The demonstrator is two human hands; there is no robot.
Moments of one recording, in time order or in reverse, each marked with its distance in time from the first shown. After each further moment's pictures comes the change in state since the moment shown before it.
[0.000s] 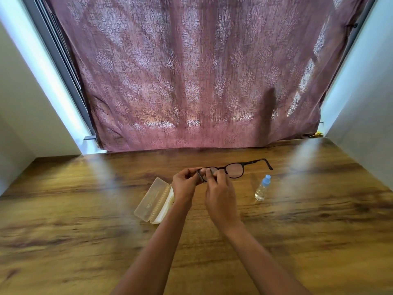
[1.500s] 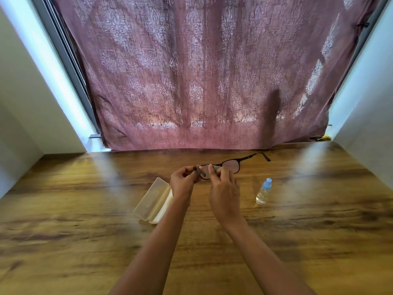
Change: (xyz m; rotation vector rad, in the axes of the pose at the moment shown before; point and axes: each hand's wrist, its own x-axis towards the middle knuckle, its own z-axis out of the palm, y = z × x) left_hand 0.007 0.004 0.008 -0.072 0.094 0.007; right_hand 0.013 0.018 0.002 -0.154 0.034 -0.007
